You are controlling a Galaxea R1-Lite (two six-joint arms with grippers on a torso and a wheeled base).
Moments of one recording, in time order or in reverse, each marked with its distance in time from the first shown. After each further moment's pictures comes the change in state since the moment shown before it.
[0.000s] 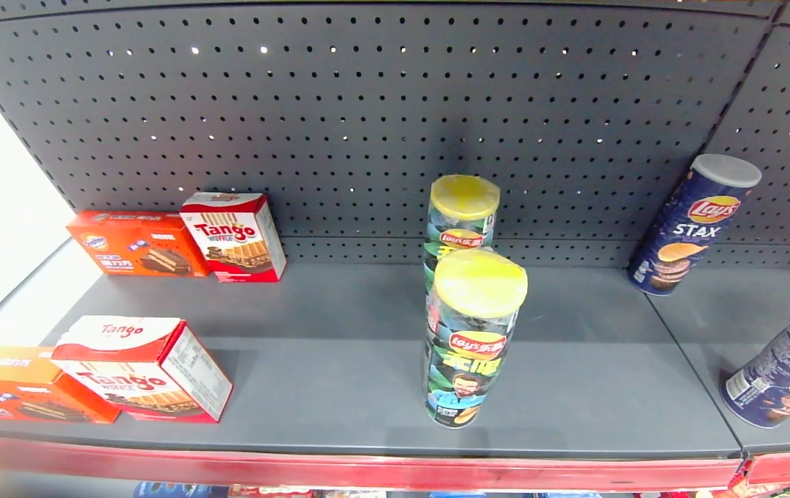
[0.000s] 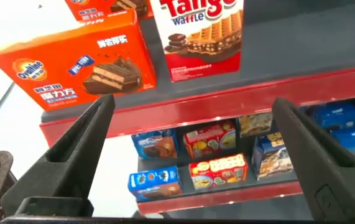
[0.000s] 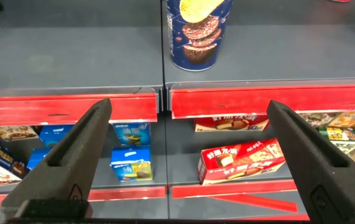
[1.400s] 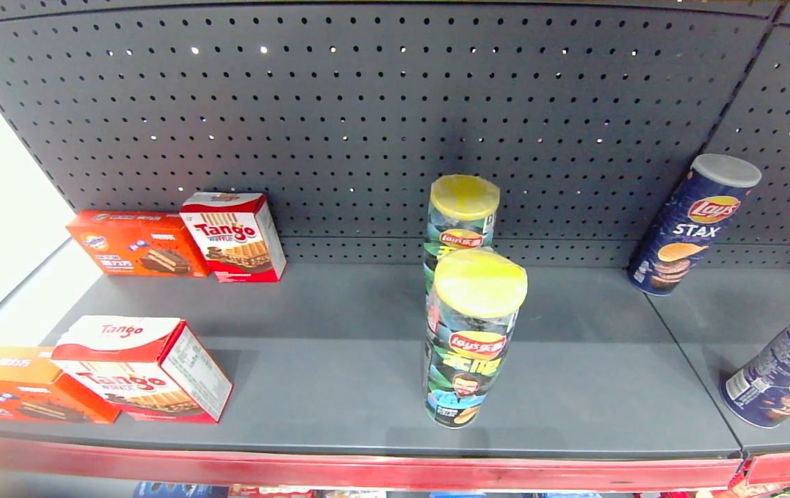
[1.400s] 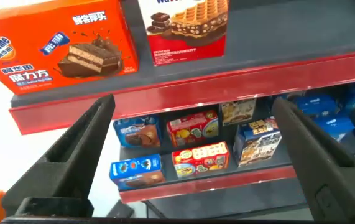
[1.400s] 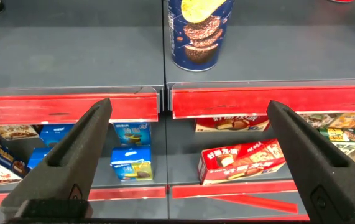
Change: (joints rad) left arm -0.002 -0.012 -0.005 0.080 -0.041 -0.058; right arm 0.000 0.000 0.000 0.000 0.005 -0.003
